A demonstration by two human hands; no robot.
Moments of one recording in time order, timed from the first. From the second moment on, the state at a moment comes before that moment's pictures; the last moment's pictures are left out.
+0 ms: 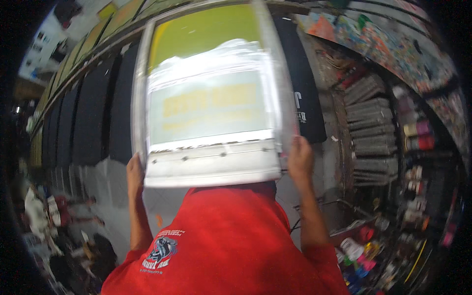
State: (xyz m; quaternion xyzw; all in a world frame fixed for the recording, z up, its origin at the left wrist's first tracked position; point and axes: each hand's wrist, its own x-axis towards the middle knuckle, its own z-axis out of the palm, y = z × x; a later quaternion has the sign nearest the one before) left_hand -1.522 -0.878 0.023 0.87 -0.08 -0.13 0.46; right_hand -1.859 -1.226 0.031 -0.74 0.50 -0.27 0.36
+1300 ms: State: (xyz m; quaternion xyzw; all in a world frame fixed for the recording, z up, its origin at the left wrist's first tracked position) left_hand -1.416 -0.791 -0.023 0.92 -0.12 -0.13 0.36; right_hand -1.756 -1.127 -0.038 -0.72 0.51 -0.25 0.39
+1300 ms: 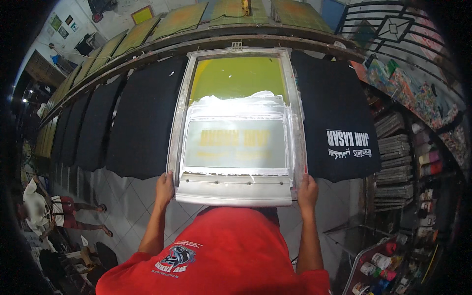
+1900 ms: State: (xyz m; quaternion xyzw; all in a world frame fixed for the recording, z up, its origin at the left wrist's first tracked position) left_hand -1.408 -0.793 -0.035 0.91 -0.11 -0.14 0.36; right_hand -1.751 -1.135 -0.058 -0.71 0.50 -0.31 0.38
